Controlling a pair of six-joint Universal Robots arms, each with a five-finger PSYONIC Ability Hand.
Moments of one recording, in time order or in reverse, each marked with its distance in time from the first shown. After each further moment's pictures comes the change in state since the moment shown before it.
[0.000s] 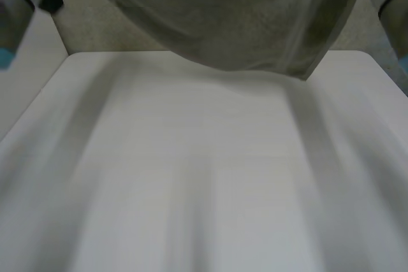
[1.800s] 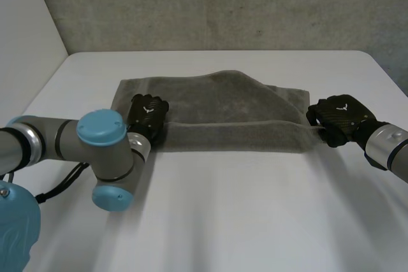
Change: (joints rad) left arm -0.305 -0.252 -0.670 0.356 -0.350 0.586; right arm -0.265 -0.103 0.920 -0.115 -0.464 0.046; left_hand -0.661 -0.726 -0.722 -0.749 -0.693; right_hand 0.001 0.000 0.000 0.000 0.000
